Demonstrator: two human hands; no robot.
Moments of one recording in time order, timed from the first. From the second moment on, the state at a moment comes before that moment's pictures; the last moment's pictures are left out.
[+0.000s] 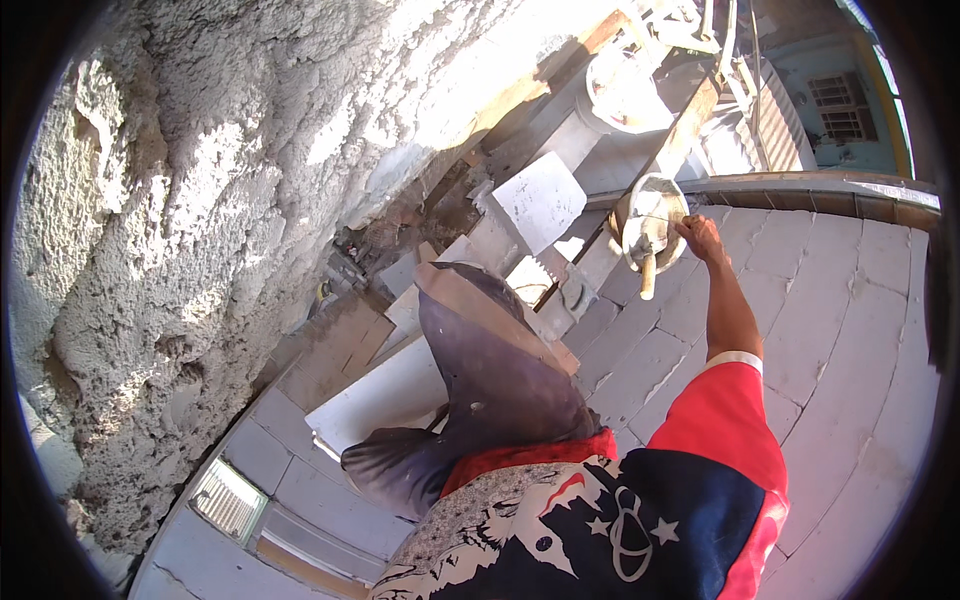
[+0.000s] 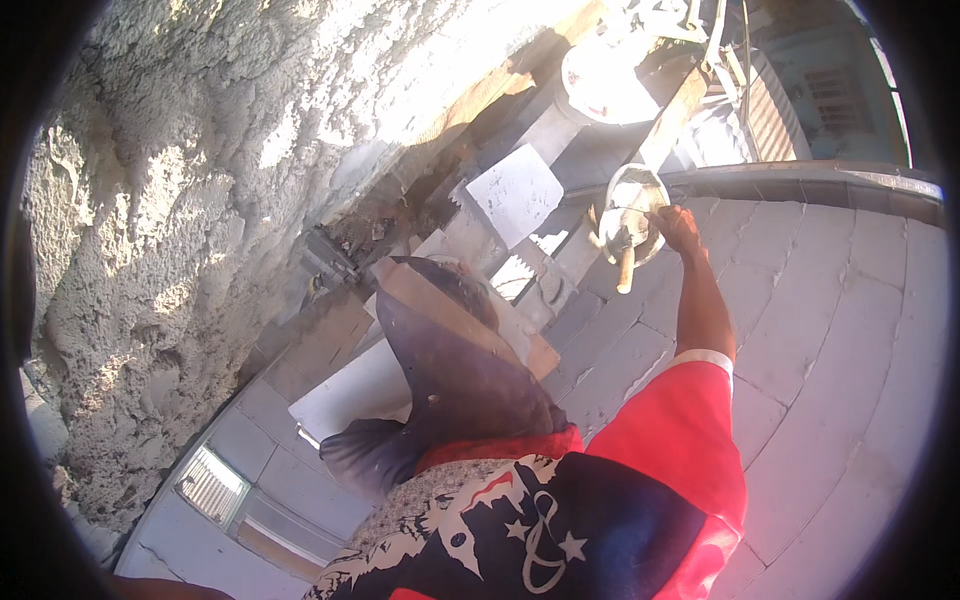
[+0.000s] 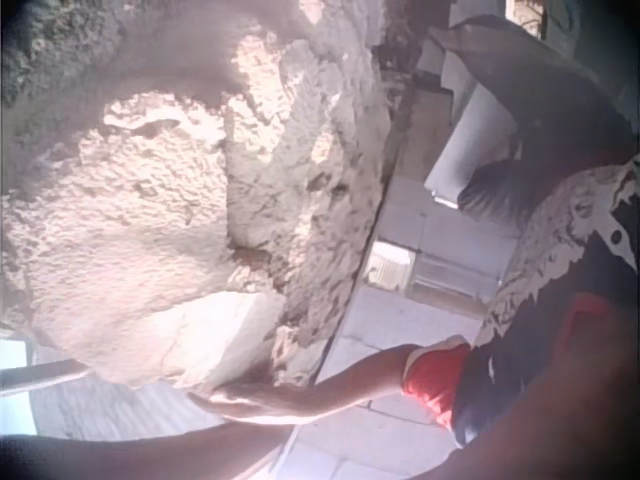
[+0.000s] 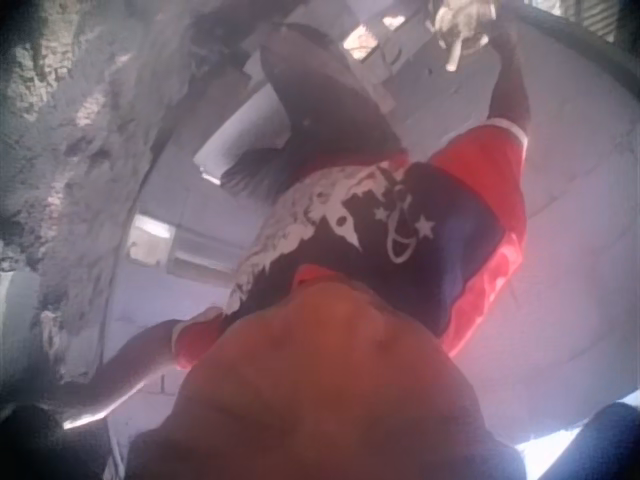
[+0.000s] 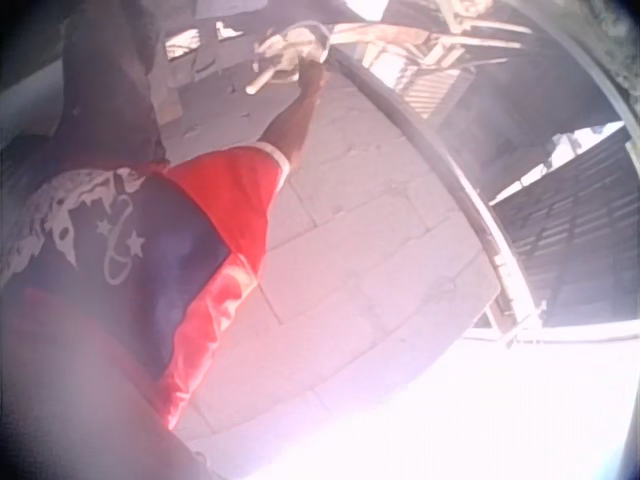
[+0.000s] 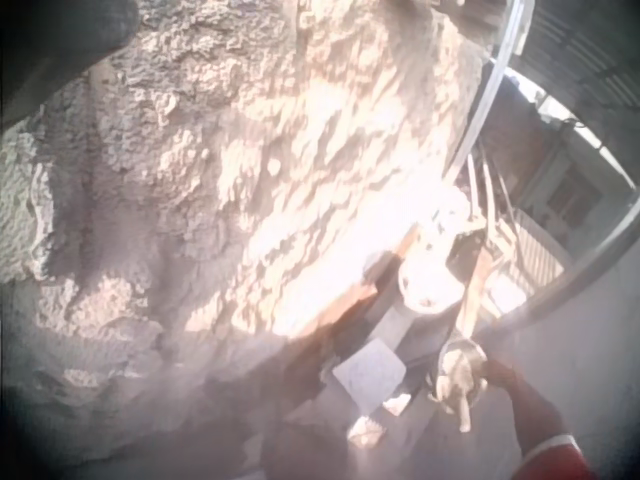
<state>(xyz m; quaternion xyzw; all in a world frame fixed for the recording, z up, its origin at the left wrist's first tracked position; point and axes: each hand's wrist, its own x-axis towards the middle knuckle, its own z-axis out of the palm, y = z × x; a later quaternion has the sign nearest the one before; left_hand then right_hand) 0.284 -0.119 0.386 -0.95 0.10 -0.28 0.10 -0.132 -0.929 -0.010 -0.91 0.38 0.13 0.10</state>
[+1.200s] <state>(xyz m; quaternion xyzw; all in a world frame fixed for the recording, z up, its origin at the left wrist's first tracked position) 0.158 -0.111 0.195 -0.98 0.02 -0.20 0.05 0.018 -0.734 -0.328 -0.41 0.68 -0.13 0.59</state>
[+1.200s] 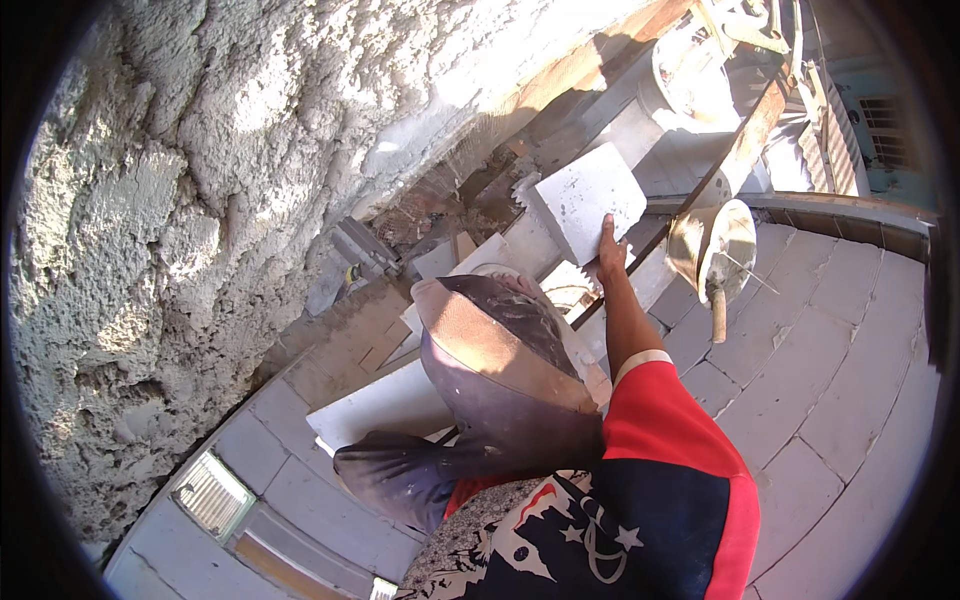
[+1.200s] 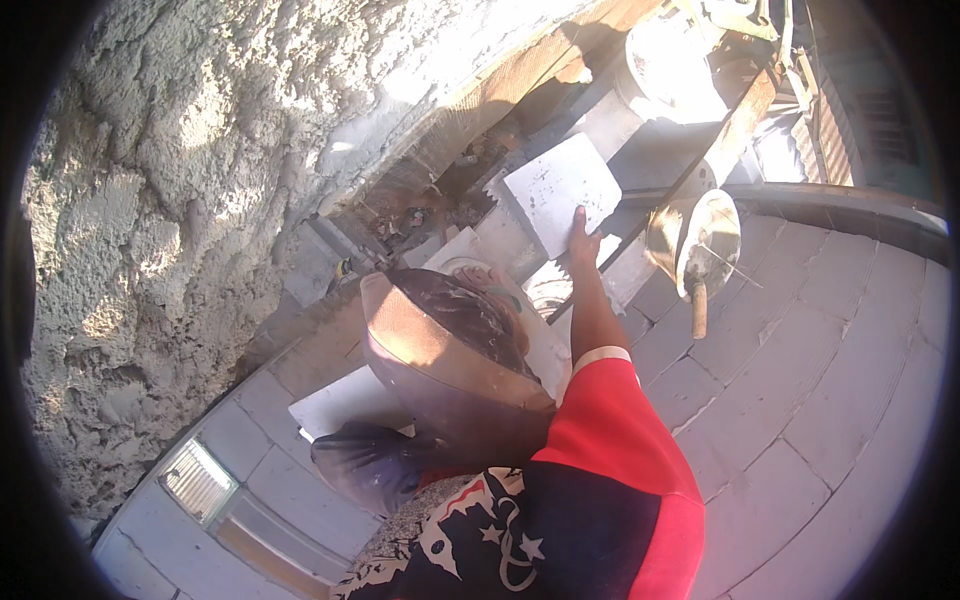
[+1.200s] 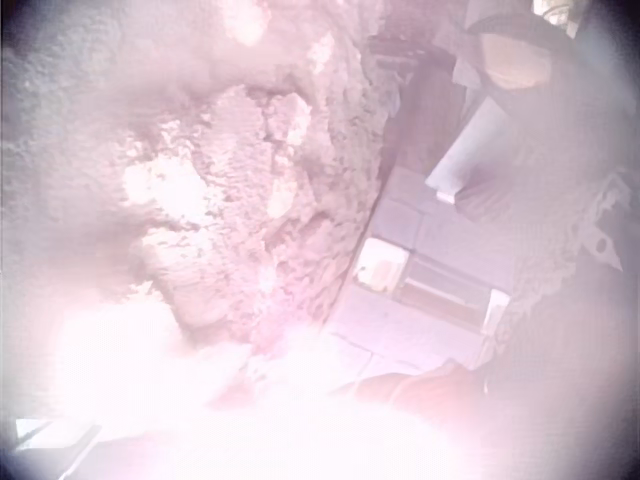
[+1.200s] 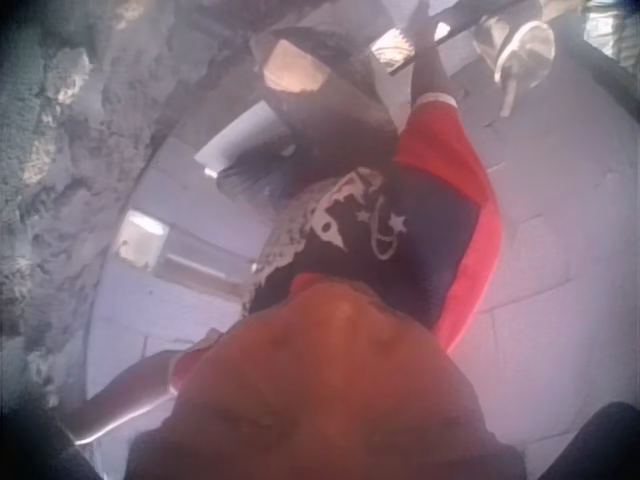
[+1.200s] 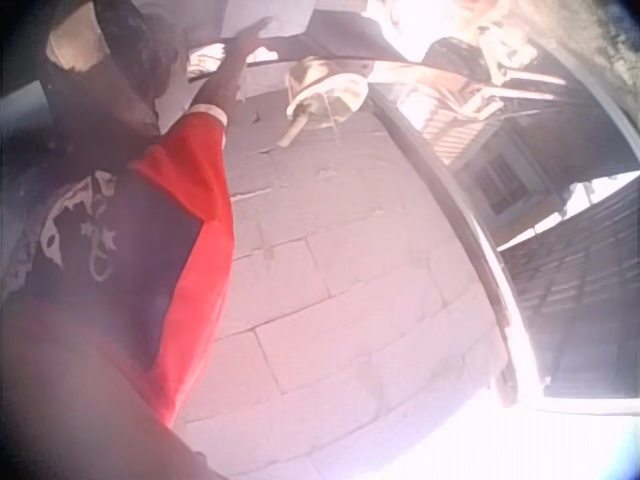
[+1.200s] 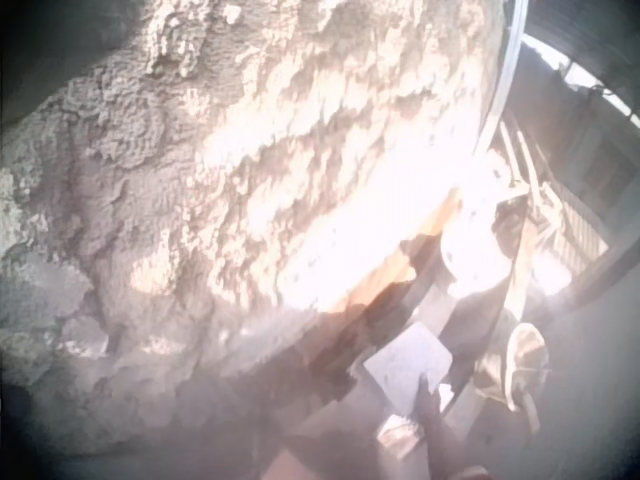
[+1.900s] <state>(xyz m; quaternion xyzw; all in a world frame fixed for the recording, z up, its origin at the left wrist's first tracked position) 0.156 -0.116 0.183 -0.98 0.01 -0.19 0.06 -0.034 -0.848 -0.339 -0.64 0.59 -0.05 0.50</state>
